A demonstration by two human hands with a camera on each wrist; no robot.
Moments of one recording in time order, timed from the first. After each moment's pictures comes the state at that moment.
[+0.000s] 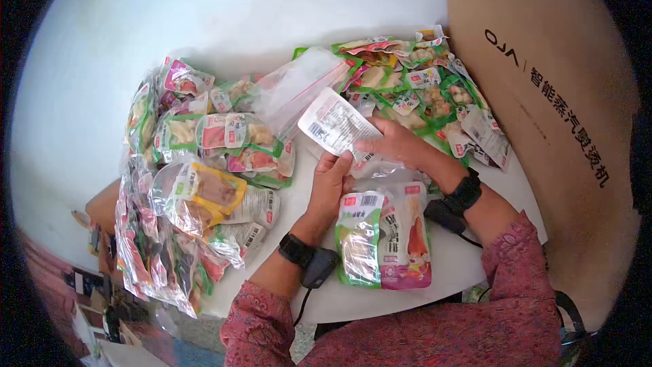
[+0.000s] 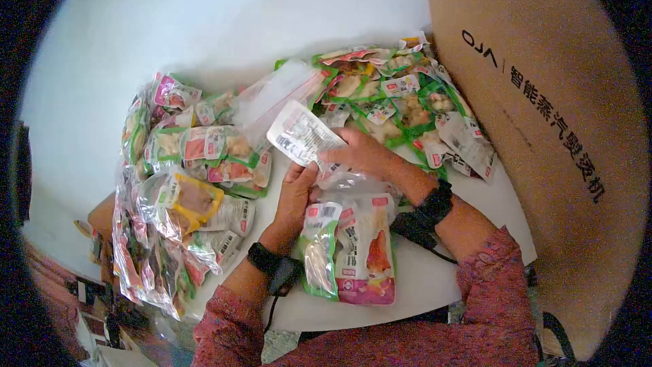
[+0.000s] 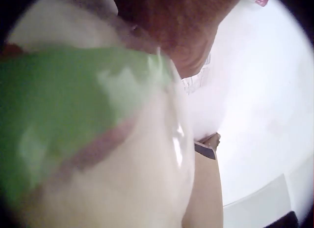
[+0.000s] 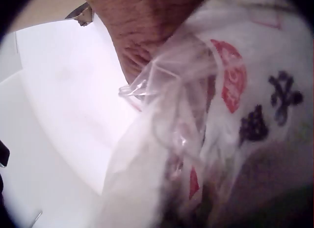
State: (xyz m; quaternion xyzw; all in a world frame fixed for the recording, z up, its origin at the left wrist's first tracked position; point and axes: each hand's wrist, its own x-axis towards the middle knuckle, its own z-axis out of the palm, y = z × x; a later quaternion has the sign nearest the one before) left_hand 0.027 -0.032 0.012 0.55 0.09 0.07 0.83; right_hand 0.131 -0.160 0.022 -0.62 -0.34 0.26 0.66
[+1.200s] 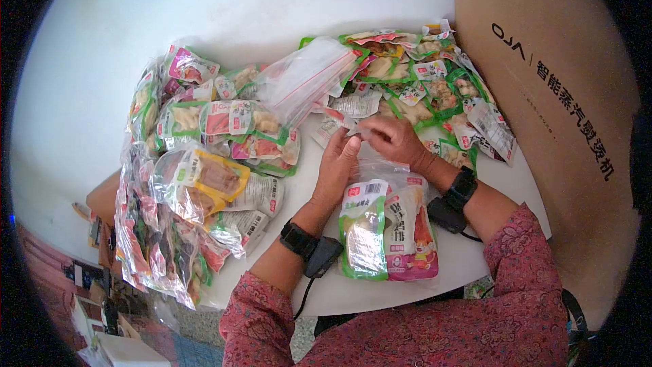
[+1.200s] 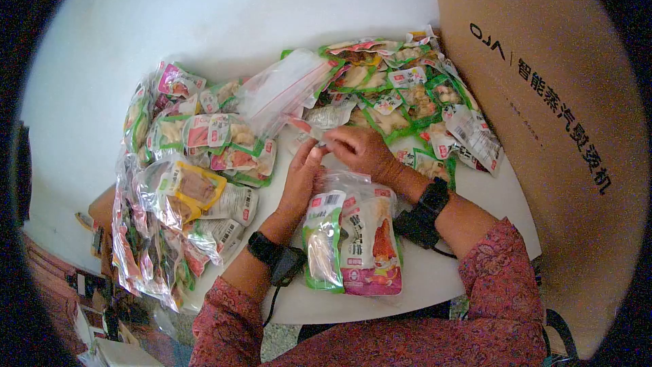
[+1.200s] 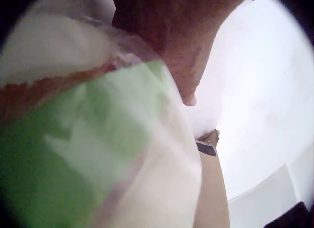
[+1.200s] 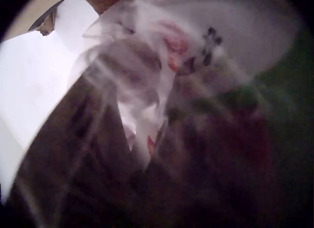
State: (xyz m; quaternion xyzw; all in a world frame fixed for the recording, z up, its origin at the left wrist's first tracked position) left_hand 0.029 -0.023 0.004 0.65 0.01 0.13 0.75; right_hand 0.128 -0.152 -0.005 -0.67 -0.52 -0.20 0.49
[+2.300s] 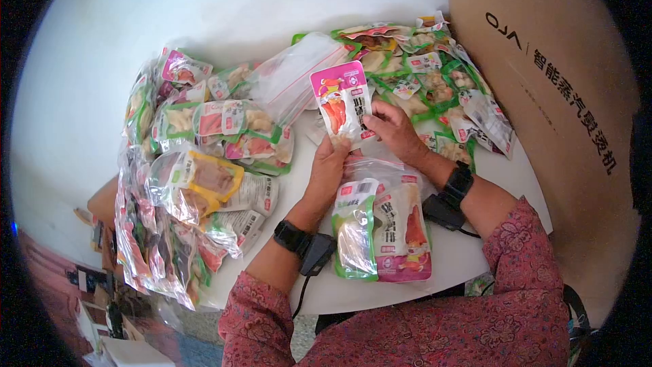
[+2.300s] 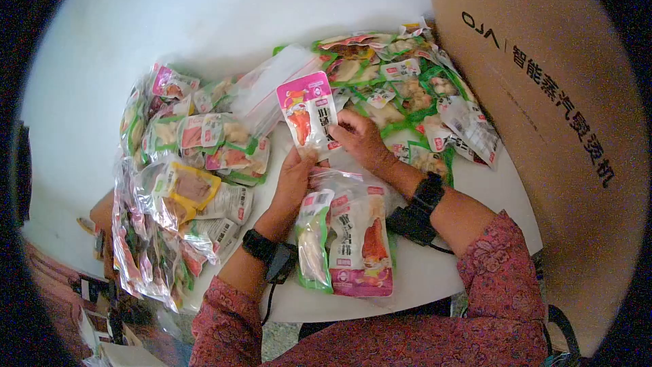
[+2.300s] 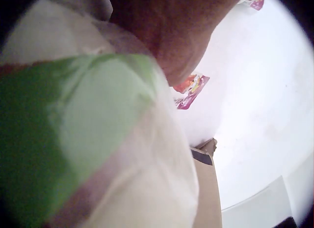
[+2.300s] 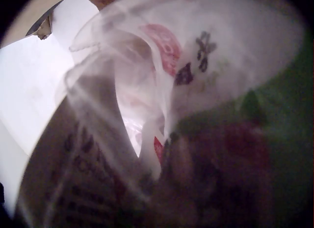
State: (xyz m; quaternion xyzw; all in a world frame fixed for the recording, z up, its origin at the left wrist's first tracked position) left_hand 0.030 -0.023 -0.003 0.62 0.05 0.08 0.78; right_hand 0.129 -0.153 -0.008 -0.63 -0.36 0.05 0.68
